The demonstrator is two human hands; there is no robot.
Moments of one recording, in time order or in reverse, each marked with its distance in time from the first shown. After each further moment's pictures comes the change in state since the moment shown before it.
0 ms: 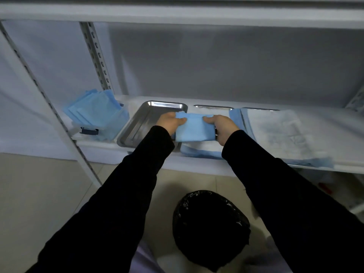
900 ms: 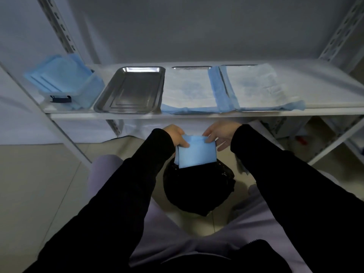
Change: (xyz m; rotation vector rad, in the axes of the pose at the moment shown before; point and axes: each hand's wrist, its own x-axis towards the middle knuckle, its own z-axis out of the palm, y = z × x) left_hand -0.077 -0.096 0.043 0.660 -0.395 -0.232; right_hand -0.076 0.094 -0.077 -0.777 -0.201 0.300
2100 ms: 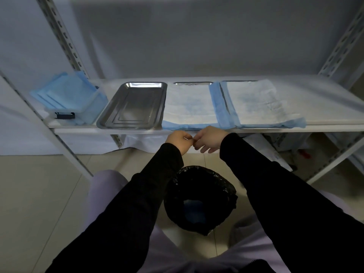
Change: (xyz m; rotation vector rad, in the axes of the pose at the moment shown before) left_hand 0.018 0.021 0.006 0.060 0.271 0.196; right_hand -0.005 -0.042 0.002 -0.217 0.065 -0.185
